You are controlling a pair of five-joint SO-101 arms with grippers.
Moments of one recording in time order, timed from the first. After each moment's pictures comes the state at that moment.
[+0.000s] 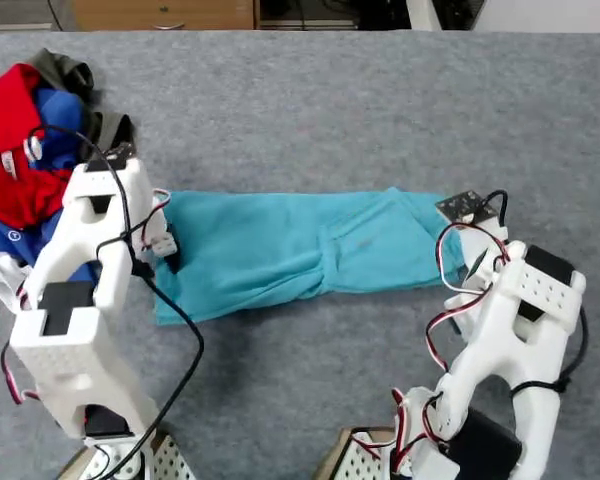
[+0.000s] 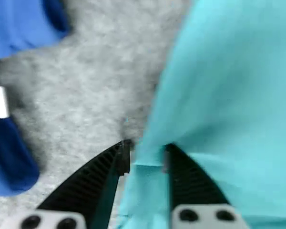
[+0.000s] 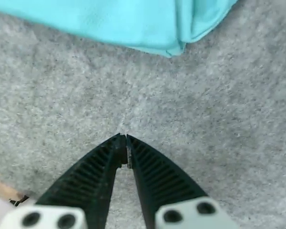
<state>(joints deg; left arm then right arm) -9.2 23.0 10.8 73.3 6.5 28.7 -23.5 48.8 69.5 46.5</state>
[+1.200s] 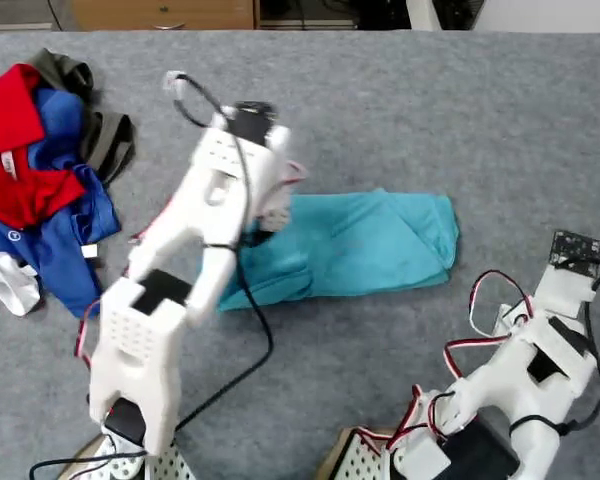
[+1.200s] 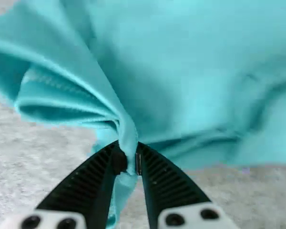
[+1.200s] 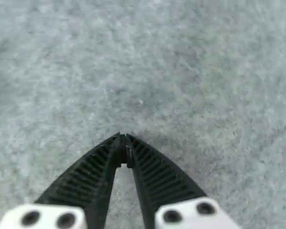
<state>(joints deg) 22.8 29.2 -29.8 100.0 16.1 47.5 -25.2 67.3 32.5 19.0</state>
